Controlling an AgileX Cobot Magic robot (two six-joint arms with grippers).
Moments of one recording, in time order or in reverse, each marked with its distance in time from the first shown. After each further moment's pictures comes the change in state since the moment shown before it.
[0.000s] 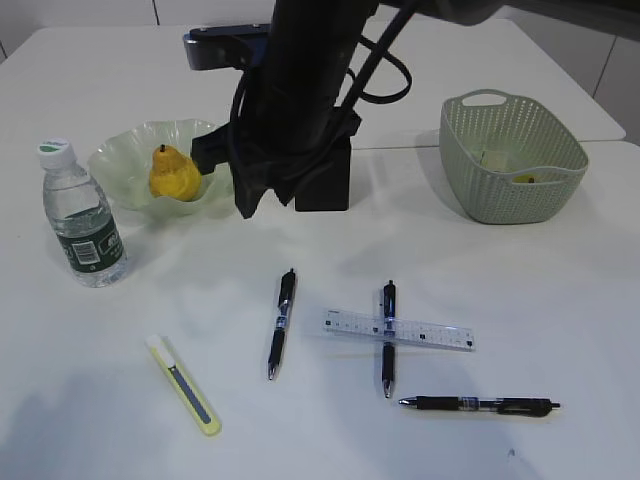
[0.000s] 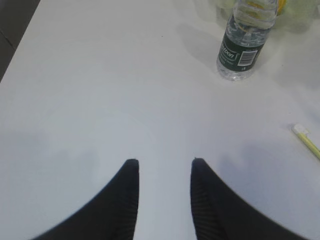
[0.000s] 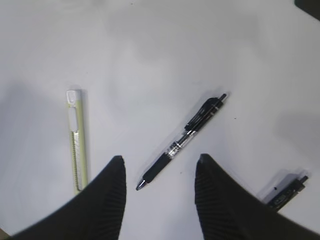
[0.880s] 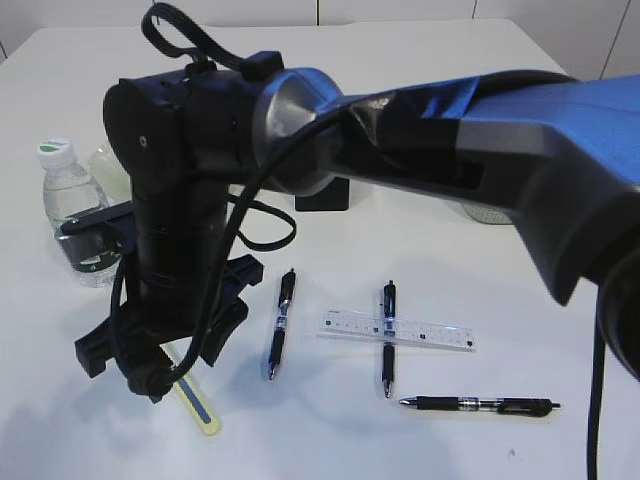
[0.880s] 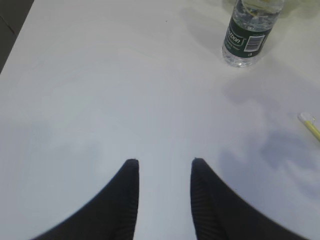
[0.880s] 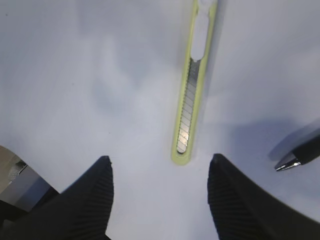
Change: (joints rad) left arm 0.000 0.000 0.000 0.000 0.046 0.000; right arm 0.240 0.131 0.082 0.044 -0.002 0.038
